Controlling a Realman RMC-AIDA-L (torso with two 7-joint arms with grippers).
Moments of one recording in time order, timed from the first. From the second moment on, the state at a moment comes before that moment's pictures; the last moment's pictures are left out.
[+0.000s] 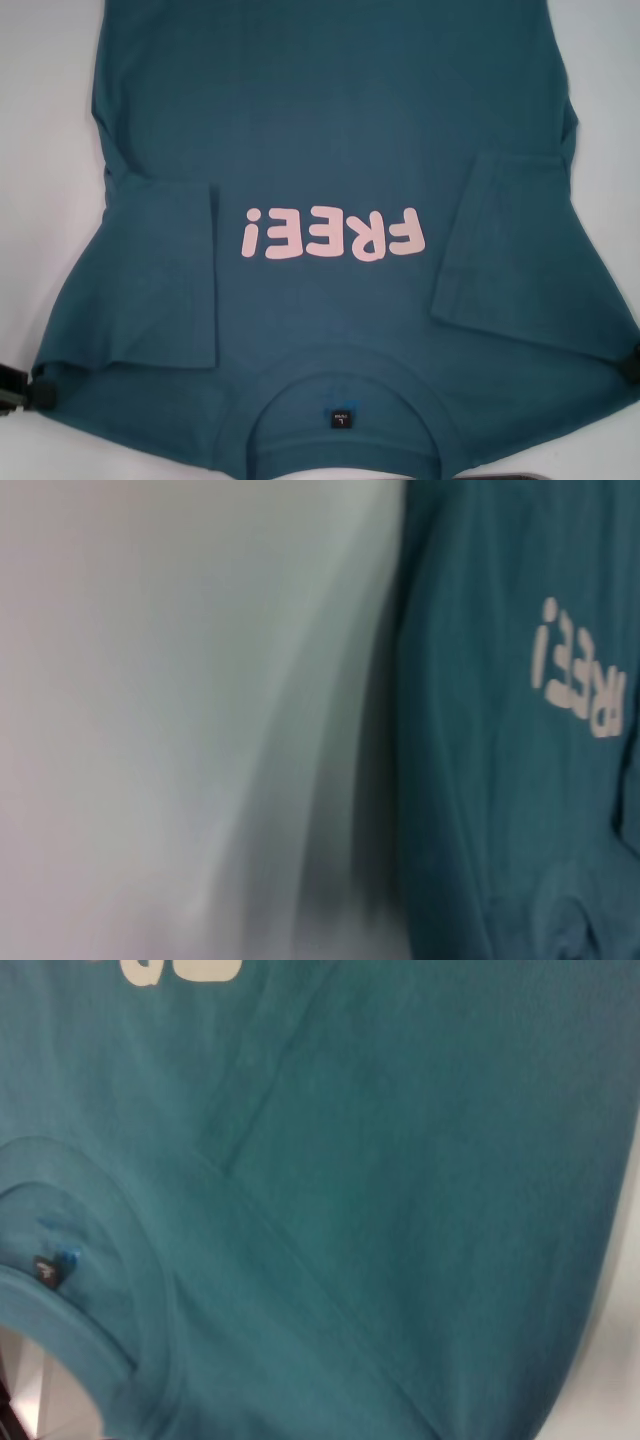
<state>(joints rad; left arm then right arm) -0.33 -1.96 -2.59 -0.84 -0.63 1.91 -2.48 0.59 1.98 -0.72 -0.85 -2.82 -1.93 2.43</state>
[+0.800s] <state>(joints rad) -0.52 -1.97 -2.68 -0.84 -0.77 1.94 -2.51 0.64 1.96 -0.64 -0.90 -2.55 -1.87 2.43</state>
